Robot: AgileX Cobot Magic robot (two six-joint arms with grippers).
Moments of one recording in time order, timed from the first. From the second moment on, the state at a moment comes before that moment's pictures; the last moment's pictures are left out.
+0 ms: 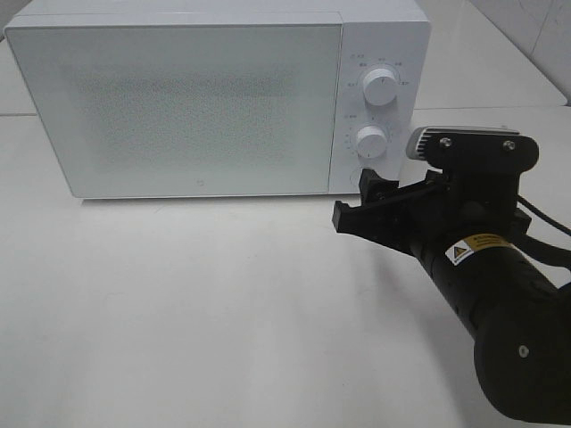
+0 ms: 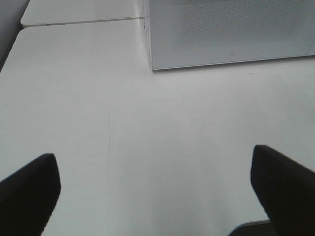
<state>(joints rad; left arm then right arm) 0.06 0.00 -0.52 -0.17 1.09 0.17 0.91 1.71 -0.40 0.92 -1.21 -0.10</state>
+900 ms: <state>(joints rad) 0.06 0.00 -0.52 -0.17 1.09 0.17 0.91 1.71 -0.40 0.92 -1.07 1.16</state>
